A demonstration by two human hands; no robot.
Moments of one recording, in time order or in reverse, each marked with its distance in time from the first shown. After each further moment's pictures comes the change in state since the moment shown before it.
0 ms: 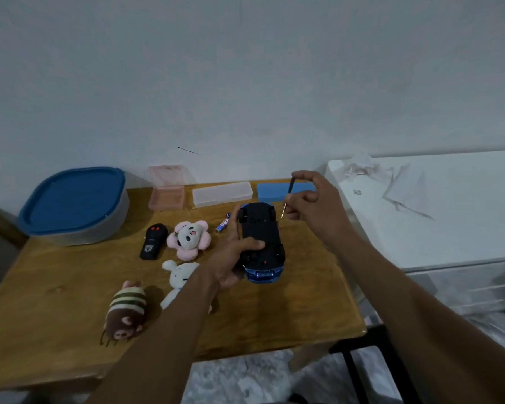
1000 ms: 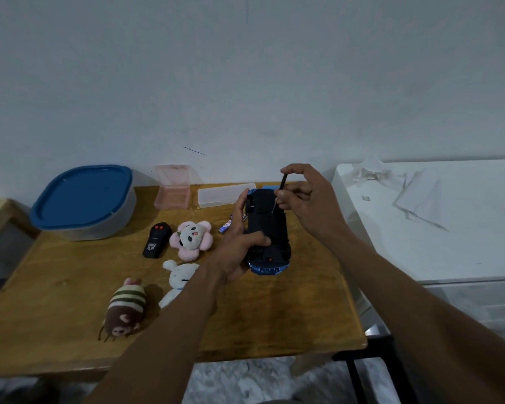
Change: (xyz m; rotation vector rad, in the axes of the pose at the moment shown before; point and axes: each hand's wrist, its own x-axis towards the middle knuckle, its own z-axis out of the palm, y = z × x) left_hand 0.010 0.013 0.024 0.128 0.014 0.167; right_hand 0.025 0.001 0.001 -0.017 -0.126 -0.285
